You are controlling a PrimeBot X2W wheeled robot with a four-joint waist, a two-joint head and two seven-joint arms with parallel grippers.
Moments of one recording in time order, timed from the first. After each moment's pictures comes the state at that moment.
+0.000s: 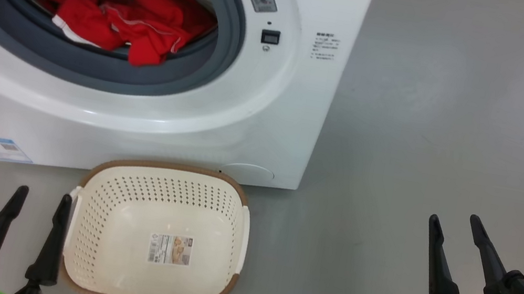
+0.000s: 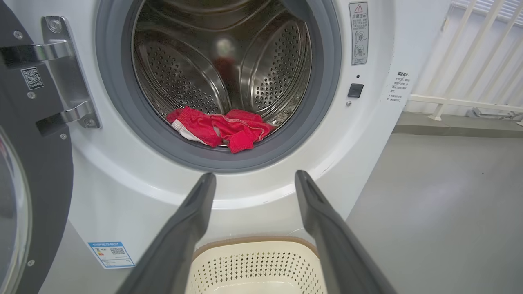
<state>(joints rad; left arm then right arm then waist) -0.02 0.21 0.04 0.11 -0.34 -0.13 -0.26 -0.06 -0.07 -0.03 0.20 0.27 0.12 -0.25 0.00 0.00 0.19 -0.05</state>
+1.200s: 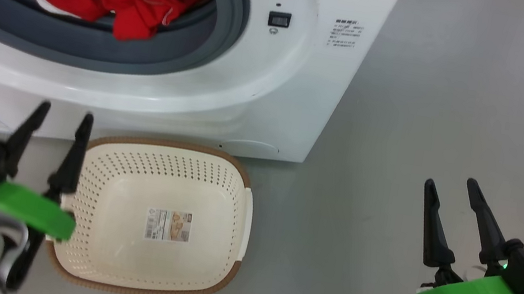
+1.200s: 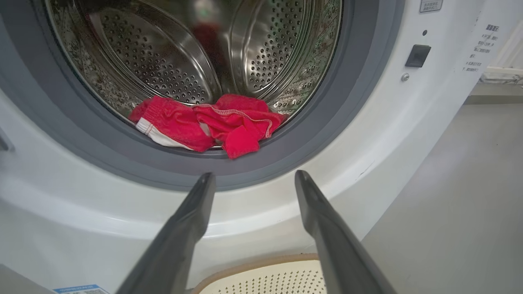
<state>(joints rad) -0.40 0.27 -0.10 0.41 -0.35 -0.13 -0.26 -0.16 -0.05 -0.01 0.19 0.27 0.12 -0.25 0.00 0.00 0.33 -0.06</state>
